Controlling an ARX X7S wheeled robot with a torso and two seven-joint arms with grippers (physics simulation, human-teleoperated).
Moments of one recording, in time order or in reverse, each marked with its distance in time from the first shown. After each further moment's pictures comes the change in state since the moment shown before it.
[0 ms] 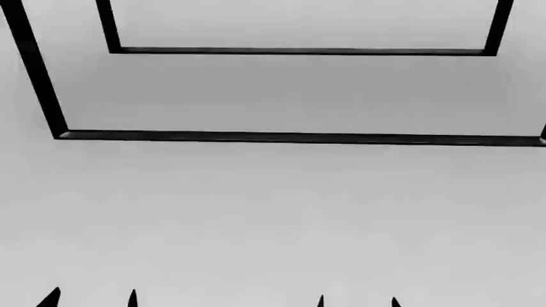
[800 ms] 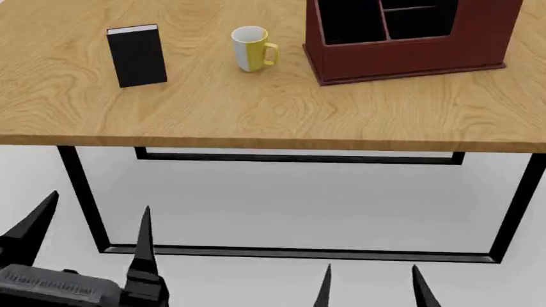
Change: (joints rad) left arm -0.124 -0.070 0.177 0.378 0.072 -0.207 -0.067; right arm -0.080 0.091 -0.074 -0.303 0.027 -0.021 0.098
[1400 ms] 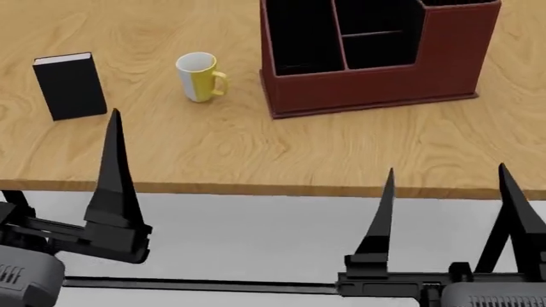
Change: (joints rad) left arm -0.200 -0.041 0.099 0.376 0.021 -0.232 -0.041; right arm 0.182 0.157 0.118 -0.266 0.025 0.200 -0.035
